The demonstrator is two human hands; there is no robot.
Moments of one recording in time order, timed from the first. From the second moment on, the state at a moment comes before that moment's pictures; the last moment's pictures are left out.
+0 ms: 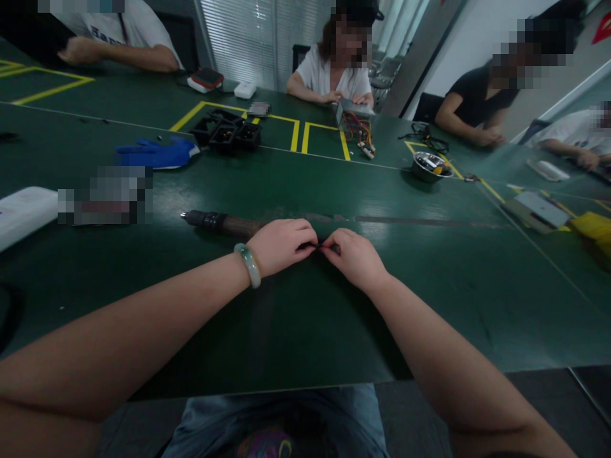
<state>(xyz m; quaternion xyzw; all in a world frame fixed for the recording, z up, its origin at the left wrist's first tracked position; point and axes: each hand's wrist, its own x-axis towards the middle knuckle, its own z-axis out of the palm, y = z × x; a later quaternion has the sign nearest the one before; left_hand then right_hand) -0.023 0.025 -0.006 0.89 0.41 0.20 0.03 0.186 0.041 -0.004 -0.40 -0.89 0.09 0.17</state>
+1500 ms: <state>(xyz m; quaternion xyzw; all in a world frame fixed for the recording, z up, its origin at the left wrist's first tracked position) -0.023 0.004 0.007 0.94 0.27 0.10 0.17 0.278 0.089 0.004 -0.55 -0.81 0.13 0.18</state>
